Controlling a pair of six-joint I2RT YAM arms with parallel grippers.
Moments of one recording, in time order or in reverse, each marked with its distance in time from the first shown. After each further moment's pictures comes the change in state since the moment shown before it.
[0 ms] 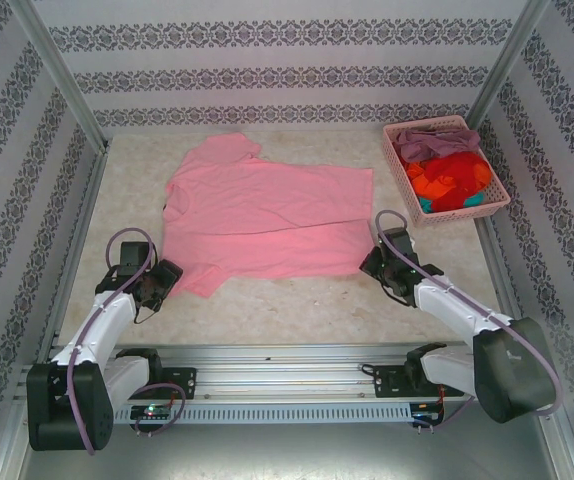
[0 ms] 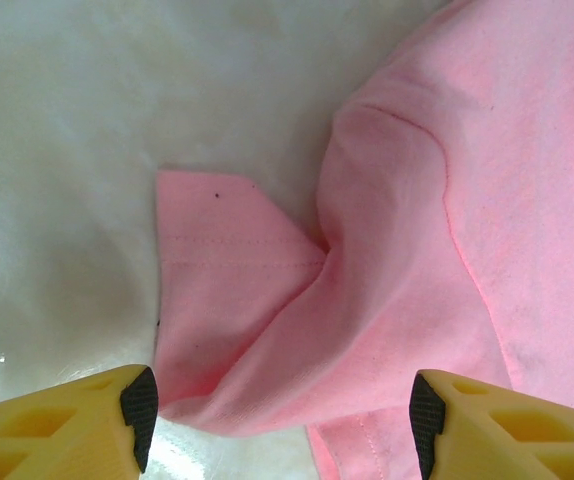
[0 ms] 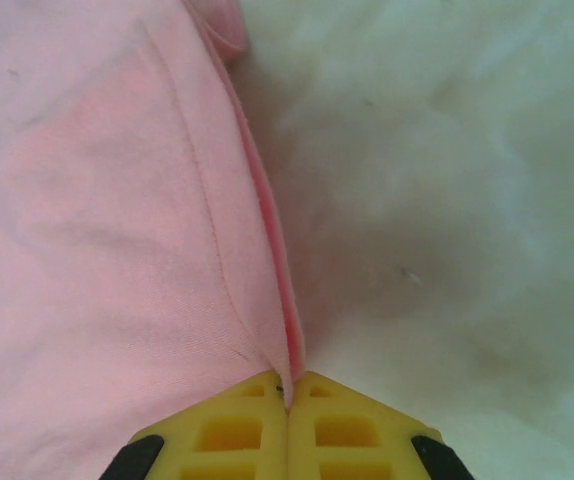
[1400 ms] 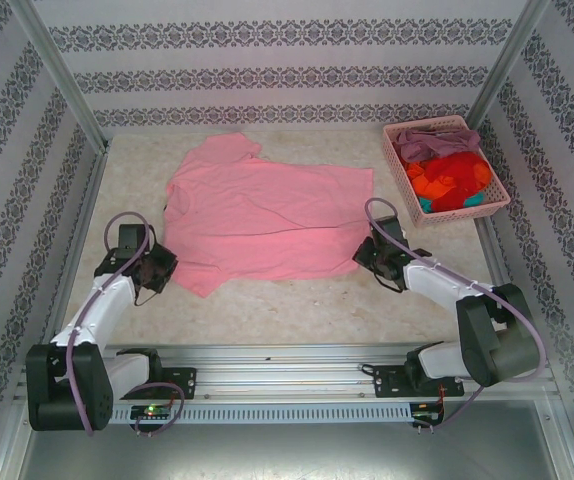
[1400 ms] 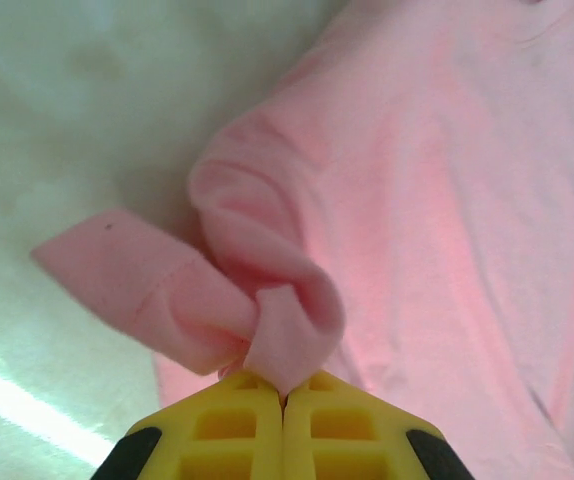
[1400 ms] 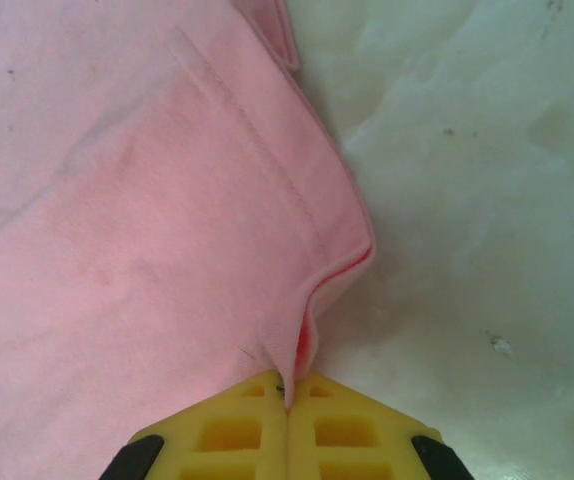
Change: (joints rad) left arm 0.000 0.104 0.141 0.042 0.068 -0.083; right arm 0.001 0.188 0.119 0.050 -0.031 -0.012
